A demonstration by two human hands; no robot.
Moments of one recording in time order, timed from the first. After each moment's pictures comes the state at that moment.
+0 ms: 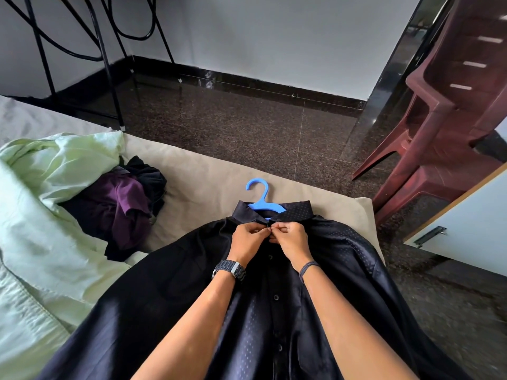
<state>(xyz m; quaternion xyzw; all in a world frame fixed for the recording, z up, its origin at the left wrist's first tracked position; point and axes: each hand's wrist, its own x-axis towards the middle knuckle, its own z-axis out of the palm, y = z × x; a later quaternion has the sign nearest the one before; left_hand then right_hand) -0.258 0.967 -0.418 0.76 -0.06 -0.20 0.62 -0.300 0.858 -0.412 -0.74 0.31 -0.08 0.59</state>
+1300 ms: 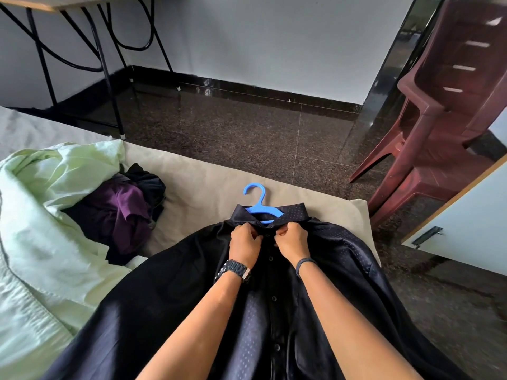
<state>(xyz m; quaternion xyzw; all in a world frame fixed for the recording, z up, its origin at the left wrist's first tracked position) -0.263 0.964 -0.405 0.90 -0.10 -0.10 0.42 -0.306 0.858 -0.384 -0.83 0.35 -0.05 0.43</state>
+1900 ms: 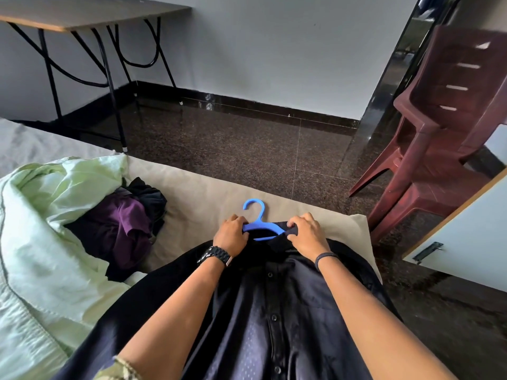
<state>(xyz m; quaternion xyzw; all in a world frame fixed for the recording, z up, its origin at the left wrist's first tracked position) -0.199 0.980 -0.392 0.93 -0.22 -0.11 0.27 -0.291 0.803 -0.361 -0.96 0.21 0.00 0.18</state>
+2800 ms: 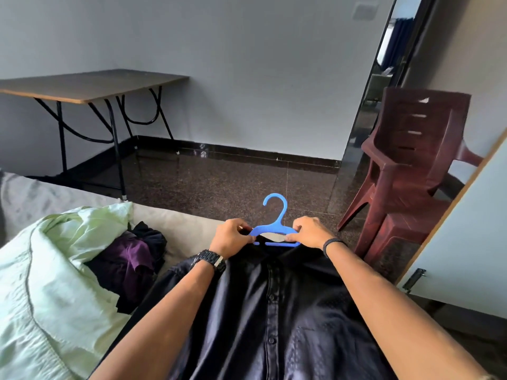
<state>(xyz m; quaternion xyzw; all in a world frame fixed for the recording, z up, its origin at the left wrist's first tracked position) -0.211 0.978 -0.278 0.87 -0.22 -0.08 0.43 -0.290 0.770 -0.253 -0.95 0.18 0.03 0.24</state>
